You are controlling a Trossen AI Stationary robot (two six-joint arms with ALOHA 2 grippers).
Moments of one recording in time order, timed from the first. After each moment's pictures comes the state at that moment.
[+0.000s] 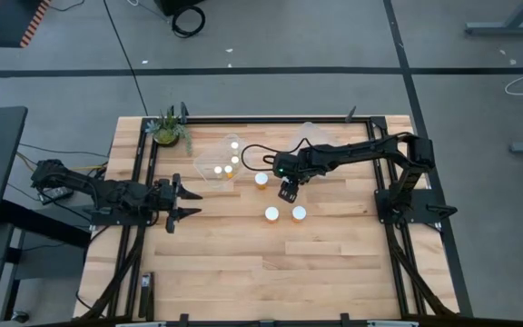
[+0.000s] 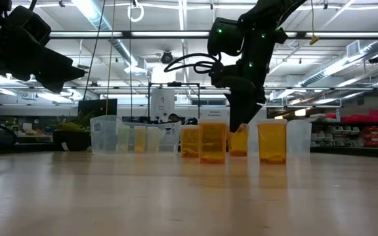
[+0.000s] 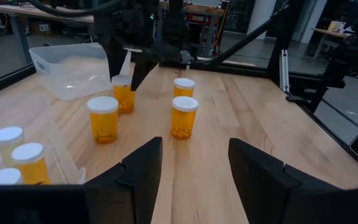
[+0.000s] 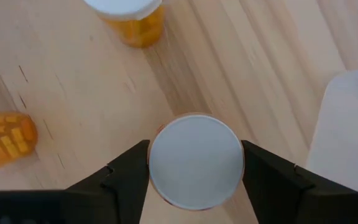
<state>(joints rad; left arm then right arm) -0.28 0.24 0.01 0.10 -0.30 -0.17 -0.16 1.76 1.20 -0.68 0.13 0.30</state>
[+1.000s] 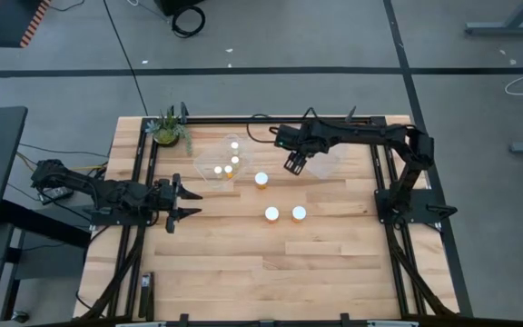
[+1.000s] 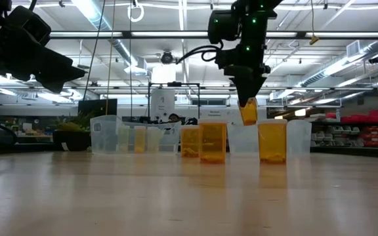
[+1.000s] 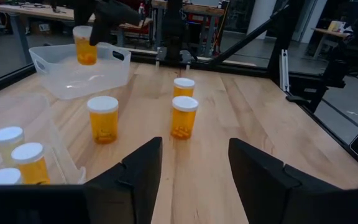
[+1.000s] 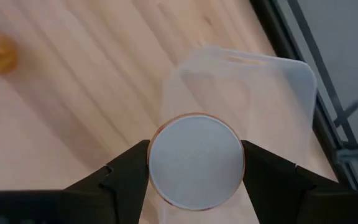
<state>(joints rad) -0.28 0.24 0.01 0.10 -0.30 -0.17 -0.29 1.76 1.48 -1.09 0.37 0.29</state>
